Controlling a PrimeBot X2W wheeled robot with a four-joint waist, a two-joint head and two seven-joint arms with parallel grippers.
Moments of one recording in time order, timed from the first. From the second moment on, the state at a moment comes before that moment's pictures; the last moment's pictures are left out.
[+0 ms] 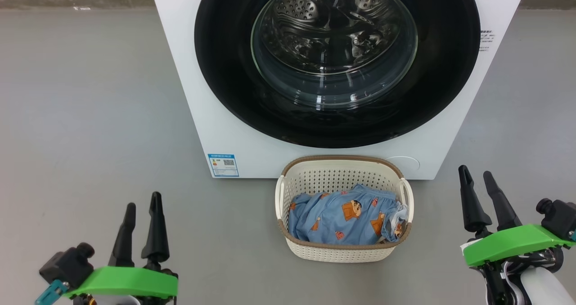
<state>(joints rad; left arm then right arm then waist) -0.15 0.05 -0.07 0.27 -0.72 -0.11 -0.17 -0.16 -0.16 0.08 0.32 0.72 0.12 -0.21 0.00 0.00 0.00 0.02</state>
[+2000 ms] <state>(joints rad) -0.20 0.06 -0.12 0.30 -0.46 -0.13 -0.26 -0.22 -0.14 0.03 0.40 0.36 0.12 -0.25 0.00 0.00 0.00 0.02</state>
